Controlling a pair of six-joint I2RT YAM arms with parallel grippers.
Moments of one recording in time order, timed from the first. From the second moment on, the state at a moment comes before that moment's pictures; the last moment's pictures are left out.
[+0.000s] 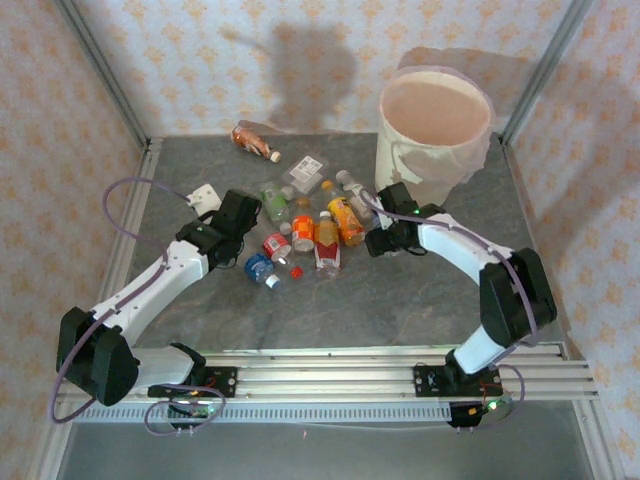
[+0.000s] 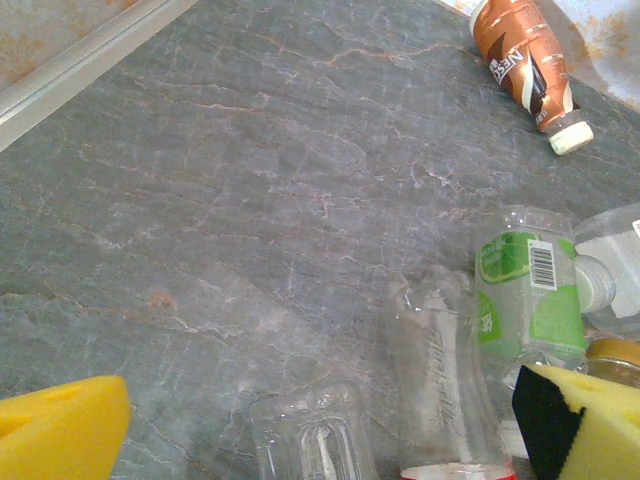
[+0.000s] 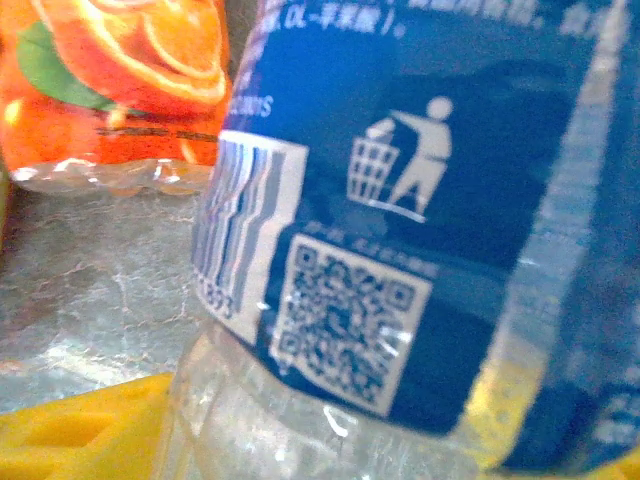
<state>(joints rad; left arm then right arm) -0.42 1.27 1.00 -0.68 -0.68 -0.94 0.43 1.56 1.07 -0.64 0.04 0.05</state>
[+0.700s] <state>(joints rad) -0.42 1.31 1.06 -0.62 -0.49 -0.86 0.44 1.25 1.00 -0.35 -0.17 0.07</state>
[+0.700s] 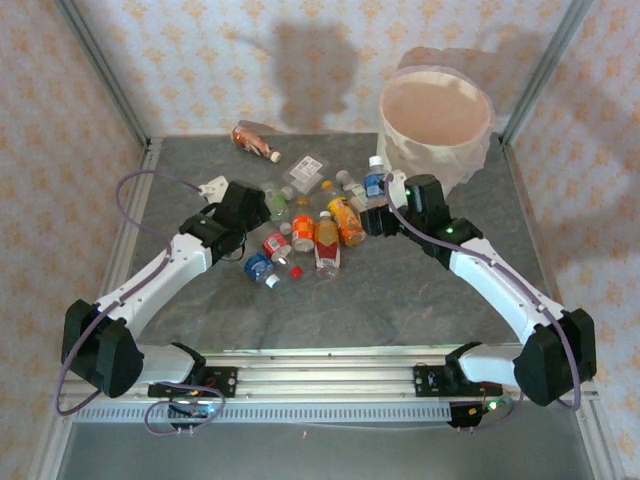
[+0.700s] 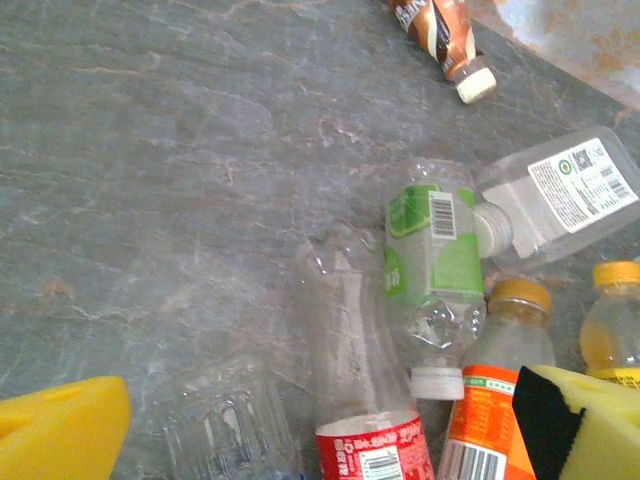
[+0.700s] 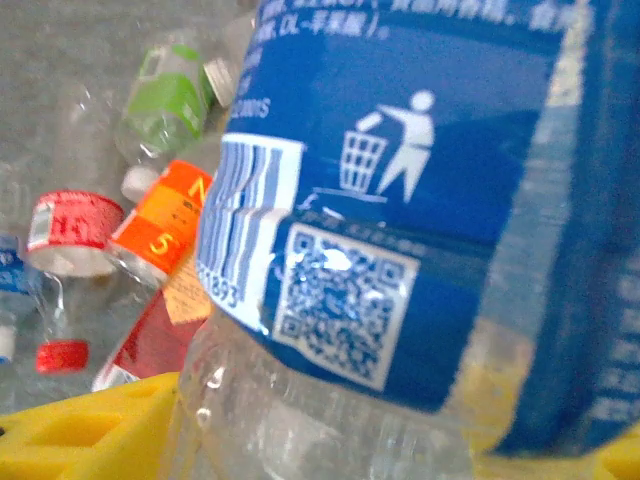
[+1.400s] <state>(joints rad) -0.42 1.14 1.01 -0.63 -0.58 -0.78 0.42 1.57 1.69 -0.30 -0.20 0.05</state>
